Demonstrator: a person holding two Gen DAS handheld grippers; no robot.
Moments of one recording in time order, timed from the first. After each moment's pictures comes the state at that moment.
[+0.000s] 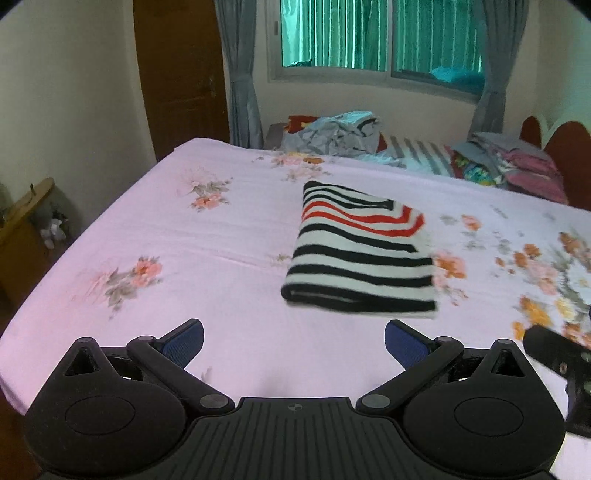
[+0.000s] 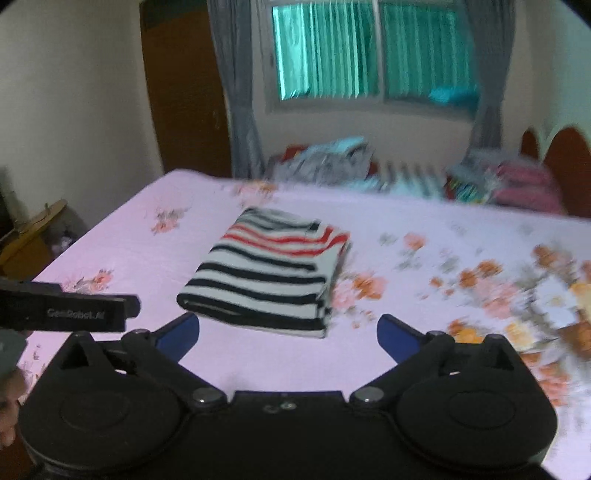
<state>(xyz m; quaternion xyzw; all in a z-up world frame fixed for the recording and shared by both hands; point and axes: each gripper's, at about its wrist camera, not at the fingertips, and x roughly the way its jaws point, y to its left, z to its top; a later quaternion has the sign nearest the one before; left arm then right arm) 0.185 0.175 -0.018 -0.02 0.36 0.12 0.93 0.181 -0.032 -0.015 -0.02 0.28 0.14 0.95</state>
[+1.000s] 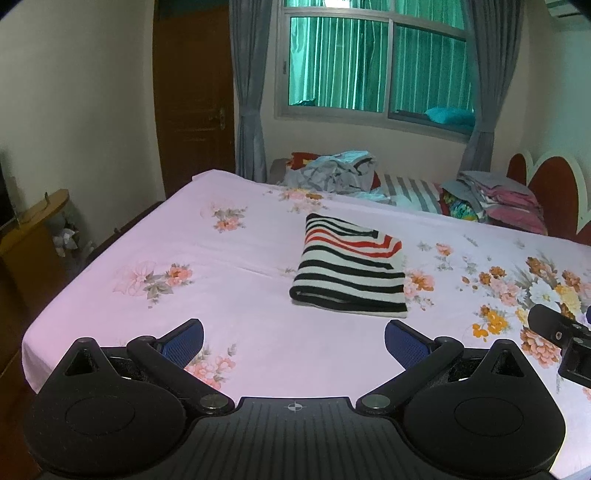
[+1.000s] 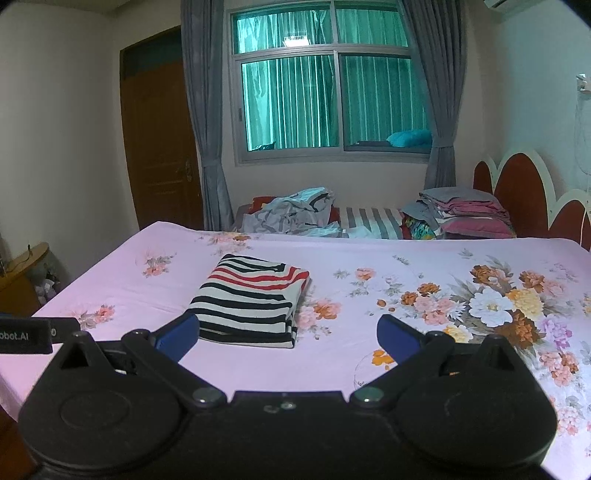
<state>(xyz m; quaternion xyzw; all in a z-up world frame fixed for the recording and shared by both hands) 0.063 0.165 0.033 -0.04 0.30 0.12 0.95 0.090 -0.062 0.020 0.00 0.22 0.10 0.97</state>
